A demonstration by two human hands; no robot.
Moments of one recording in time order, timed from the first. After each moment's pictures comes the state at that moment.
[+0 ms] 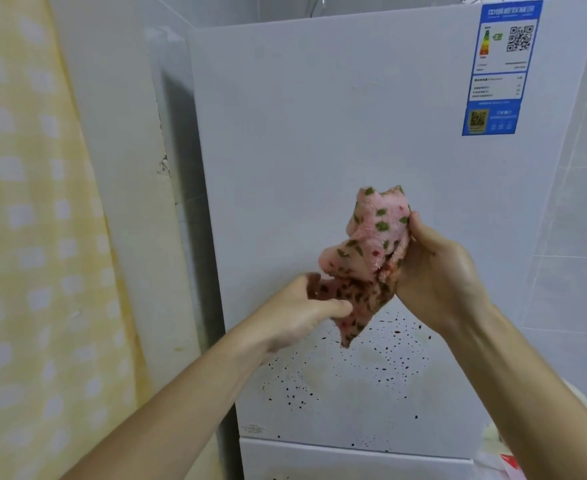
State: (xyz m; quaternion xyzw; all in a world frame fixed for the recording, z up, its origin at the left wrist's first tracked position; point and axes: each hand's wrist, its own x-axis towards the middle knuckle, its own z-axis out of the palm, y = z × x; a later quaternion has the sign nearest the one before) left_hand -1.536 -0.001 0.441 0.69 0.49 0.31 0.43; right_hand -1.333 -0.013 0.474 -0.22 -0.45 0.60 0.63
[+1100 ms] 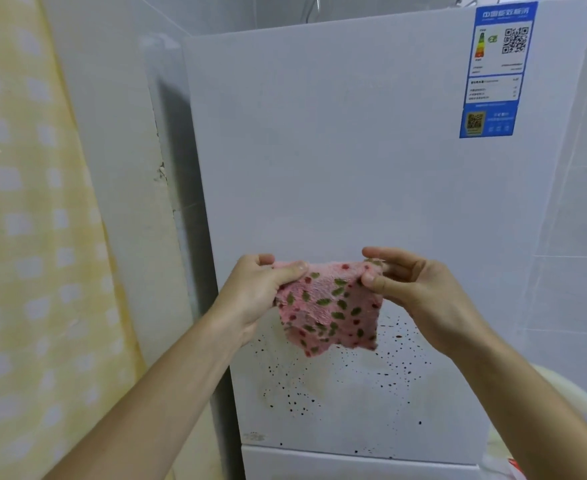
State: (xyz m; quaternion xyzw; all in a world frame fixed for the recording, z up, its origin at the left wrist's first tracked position) left_hand -1.562 0.018 0.462 0.52 0.47 0.51 0.49; right_hand -1.321 -0.007 0.443 -0.38 -0.57 0.44 0.58
